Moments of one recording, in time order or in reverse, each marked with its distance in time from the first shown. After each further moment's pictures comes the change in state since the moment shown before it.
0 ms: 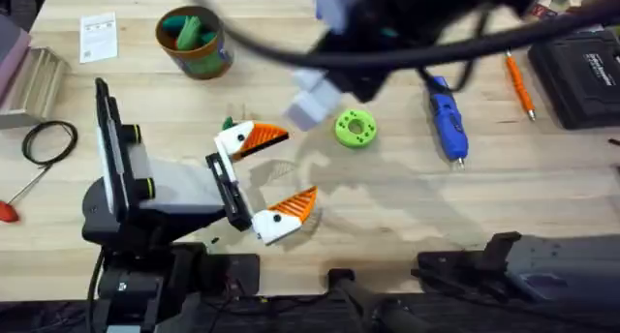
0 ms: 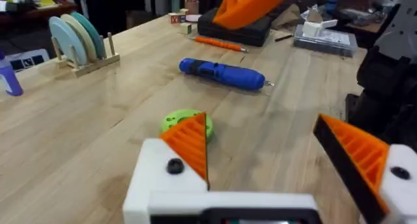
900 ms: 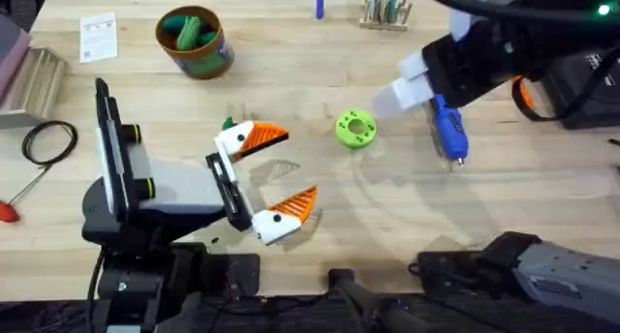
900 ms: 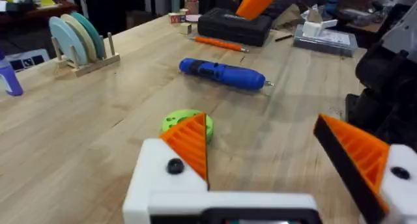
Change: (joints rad) left arm 0.000 0.000 0.000 0.000 0.000 0.000; right arm -0.276 -0.270 -0.300 -0.011 0.008 0.147
